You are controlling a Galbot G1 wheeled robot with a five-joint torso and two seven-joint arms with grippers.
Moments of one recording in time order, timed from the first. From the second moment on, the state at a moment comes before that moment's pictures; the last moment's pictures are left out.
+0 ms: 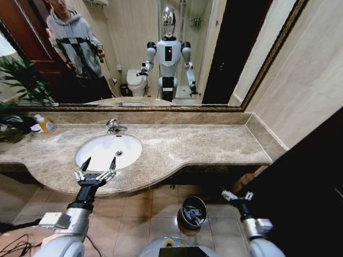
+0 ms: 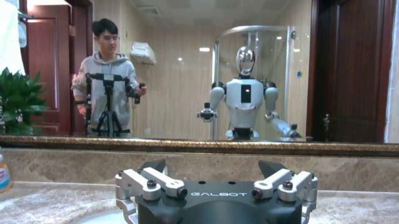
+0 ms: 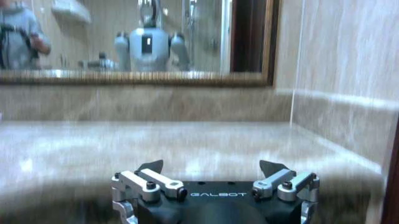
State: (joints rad) left arm 1.84 -1.36 -0.82 -2.47 -0.37 0.04 0.05; right arm -1.83 1.34 0.80 2.11 0.36 0.19 -0.04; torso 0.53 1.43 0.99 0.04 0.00
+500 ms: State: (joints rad) left arm 1.84 -1.36 -0.82 -2.47 -0.37 0.04 0.05; right arm -1.78 1.37 0.80 2.23 0.37 0.16 -0.08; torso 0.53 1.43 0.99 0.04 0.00
